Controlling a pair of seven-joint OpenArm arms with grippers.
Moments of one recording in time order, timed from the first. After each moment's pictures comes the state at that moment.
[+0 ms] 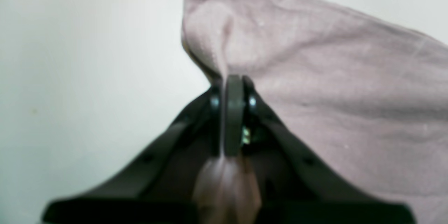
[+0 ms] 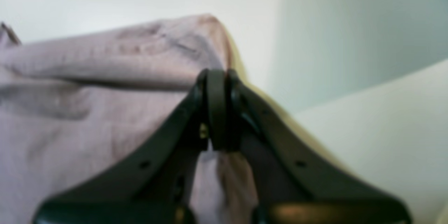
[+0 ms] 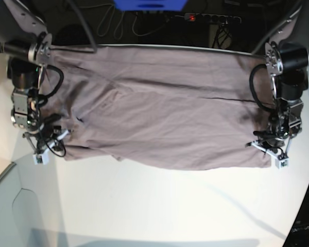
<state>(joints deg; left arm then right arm) -28.6 -17.6 -14.0 26.4 -6.4 -12.9 14.4 21.2 13.9 20.0 35.0 -9.7 29.5 -5.9</state>
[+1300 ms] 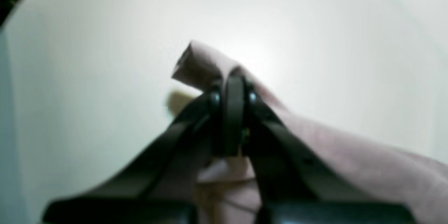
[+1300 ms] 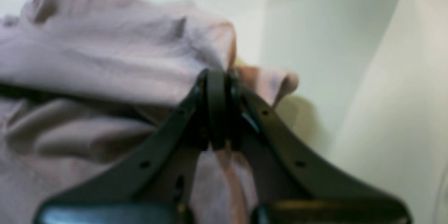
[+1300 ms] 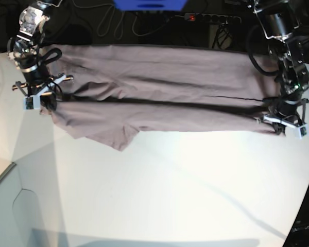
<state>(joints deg) 0.4 -10.2 -28.0 71.9 -14.6 -13.2 20.0 -12.6 -1.2 35.7 83.4 -10.4 39.0 -6.8</state>
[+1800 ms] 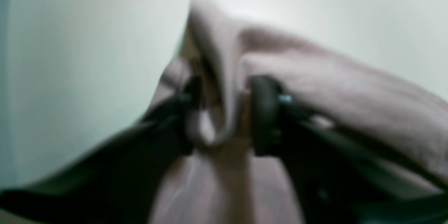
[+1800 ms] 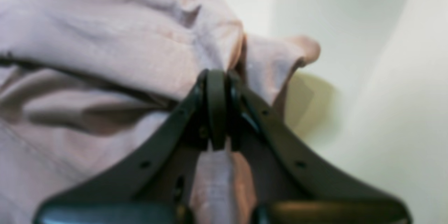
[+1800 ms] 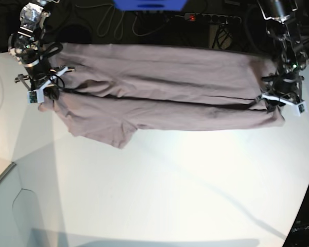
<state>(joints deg) 7.8 -10.3 -28.0 72.1 -20.2 -13.0 20.1 -13.9 -0.3 35.1 82.6 -10.4 39.0 -12.4</state>
